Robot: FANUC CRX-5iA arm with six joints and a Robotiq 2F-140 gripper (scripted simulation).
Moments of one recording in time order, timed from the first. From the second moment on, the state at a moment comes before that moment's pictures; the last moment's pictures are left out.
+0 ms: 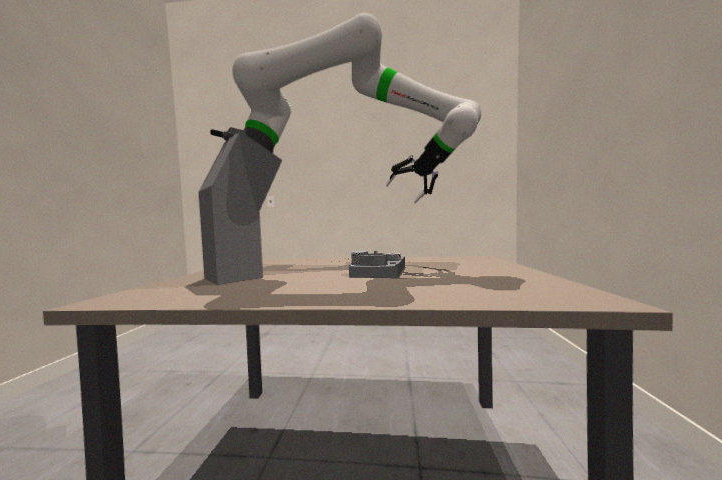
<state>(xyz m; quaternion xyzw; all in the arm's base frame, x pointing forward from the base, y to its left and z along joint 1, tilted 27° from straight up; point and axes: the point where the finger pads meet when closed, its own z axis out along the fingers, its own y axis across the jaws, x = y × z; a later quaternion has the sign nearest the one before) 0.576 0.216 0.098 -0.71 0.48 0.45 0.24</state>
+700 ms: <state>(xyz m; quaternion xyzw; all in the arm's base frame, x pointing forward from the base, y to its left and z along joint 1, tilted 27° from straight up) 0.576 0.217 0.096 -0.71 0.48 0.45 0.24</state>
